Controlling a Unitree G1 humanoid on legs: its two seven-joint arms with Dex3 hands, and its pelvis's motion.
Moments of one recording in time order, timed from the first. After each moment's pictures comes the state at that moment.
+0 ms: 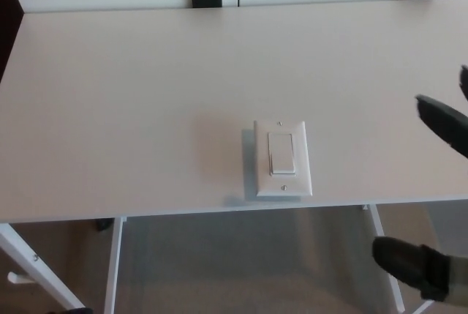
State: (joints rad) left_arm 0.45 0.40 0.10 0.12 -0.20 0.18 -0.34; right_arm 0.33 -0.08 -0.11 -0.58 -0.42 -0.65 0.05
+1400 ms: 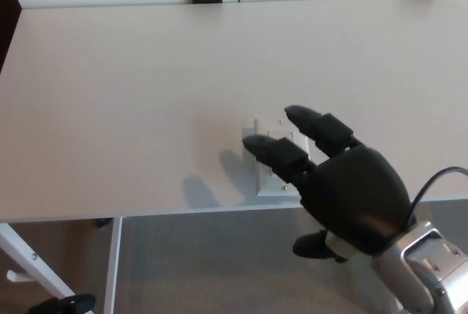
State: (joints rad) left_arm 0.42 0.41 0.09 0.11 -0.20 0.18 -0.34; right_arm -0.02 -0.25 0.31 -0.21 -1.17 -0.24 0.11
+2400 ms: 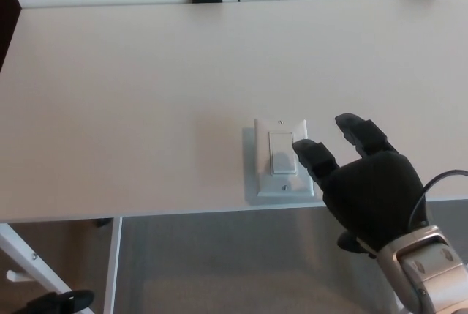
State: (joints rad) left_arm 0.42 0.44 0.09 0.08 -0.17 0.19 -0.35; right_arm -0.04 -0.32 0.41 -0.16 -1.41 0.09 0.10
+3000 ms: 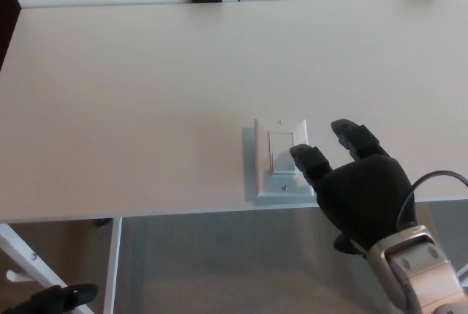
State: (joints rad) left_arm 0.40 0.44 0.08 0.06 -0.16 0.21 -0.35; right_arm -0.09 -0.32 0.47 -0.08 -1.41 0.15 0.08
